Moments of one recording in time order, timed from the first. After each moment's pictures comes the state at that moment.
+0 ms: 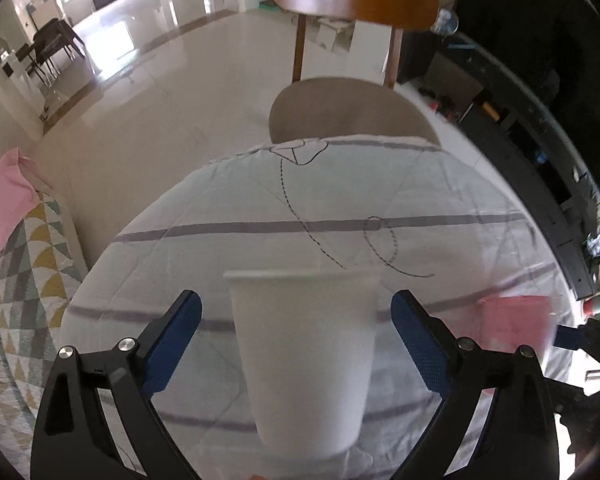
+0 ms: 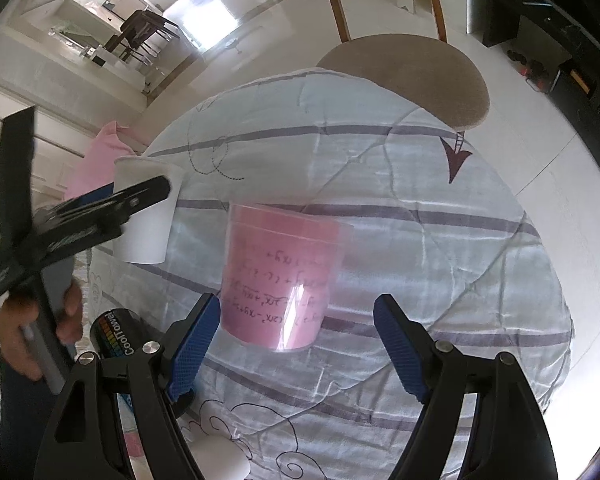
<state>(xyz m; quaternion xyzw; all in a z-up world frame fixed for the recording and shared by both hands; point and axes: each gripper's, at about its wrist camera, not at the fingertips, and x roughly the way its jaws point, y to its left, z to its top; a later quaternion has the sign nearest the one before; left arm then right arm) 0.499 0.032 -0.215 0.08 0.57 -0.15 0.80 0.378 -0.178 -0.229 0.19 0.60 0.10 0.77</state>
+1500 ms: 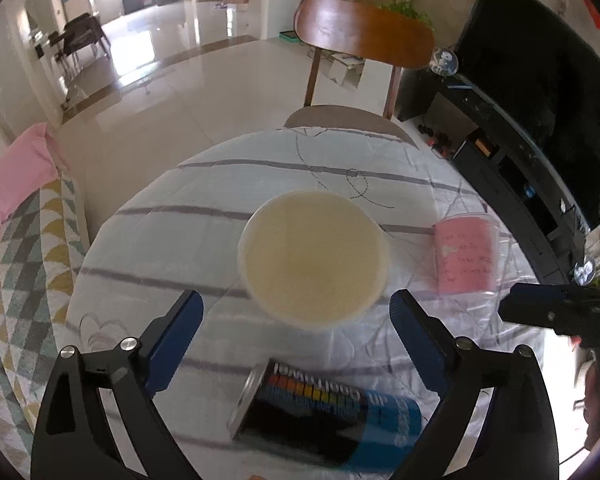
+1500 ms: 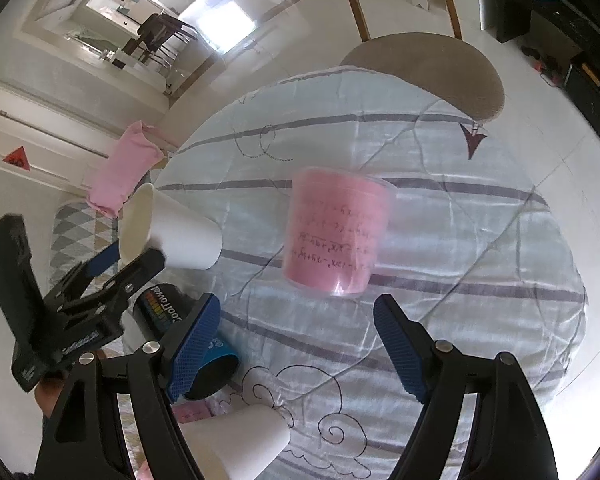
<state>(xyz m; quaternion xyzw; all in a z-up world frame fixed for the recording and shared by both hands) 0.382 0.086 -0.167 0.01 0.52 -0.12 0.85 0.351 -0.164 -0.201 0.22 0.59 0.13 0.76</state>
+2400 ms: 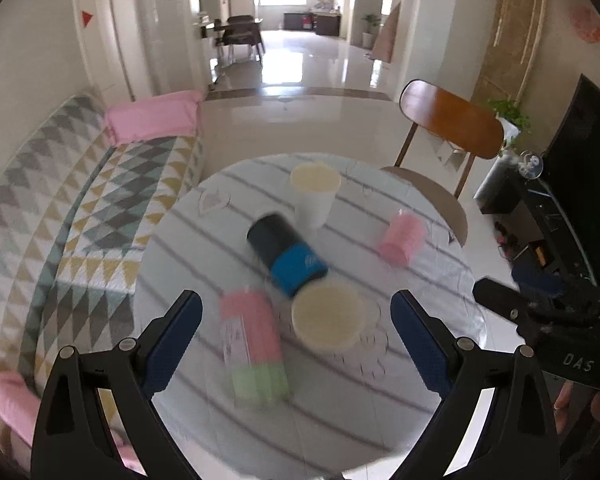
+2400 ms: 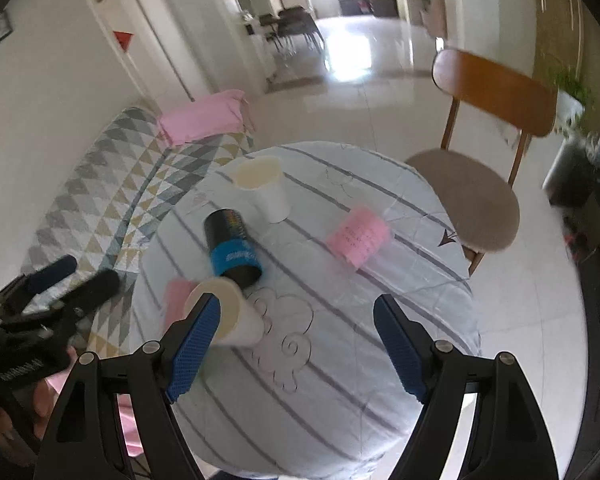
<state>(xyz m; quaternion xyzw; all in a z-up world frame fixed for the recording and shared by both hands) 0.141 -0.007 -0.044 -0.08 0.43 0.14 0.89 0.233 -0.191 -0.072 -0.01 0.47 0.29 0.83</state>
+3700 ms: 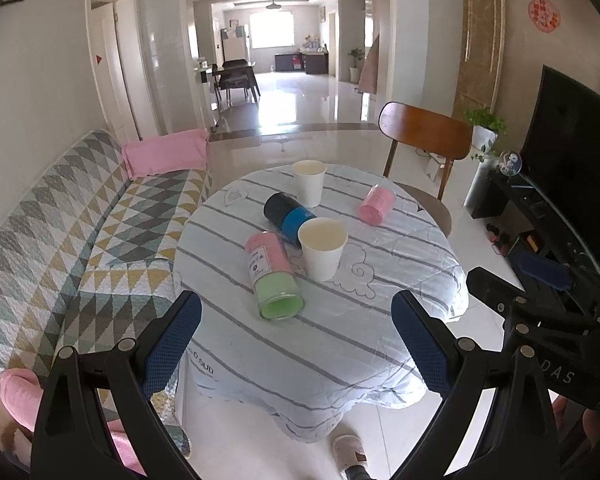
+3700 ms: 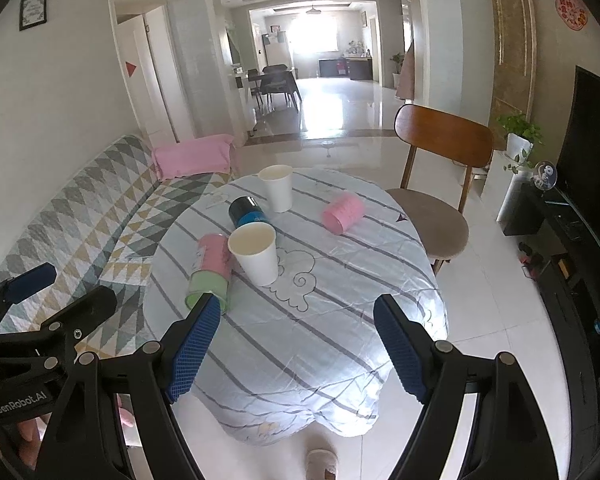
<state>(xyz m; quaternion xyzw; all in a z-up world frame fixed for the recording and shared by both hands) -0.027 -0.060 -0.019 -0.03 0.36 0.13 0.92 0.045 -0.225 -0.044 -0.03 0.37 0.23 0.90</state>
